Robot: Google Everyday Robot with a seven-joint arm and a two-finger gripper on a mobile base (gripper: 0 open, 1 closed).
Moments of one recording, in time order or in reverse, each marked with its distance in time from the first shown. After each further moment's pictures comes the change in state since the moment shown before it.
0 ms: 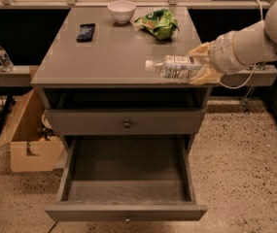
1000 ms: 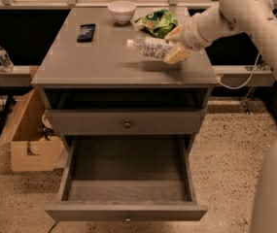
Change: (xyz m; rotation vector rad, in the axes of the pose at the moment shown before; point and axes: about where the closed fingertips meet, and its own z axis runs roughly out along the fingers) arm -0.007 -0.089 0.094 -0.035 -0.039 0.110
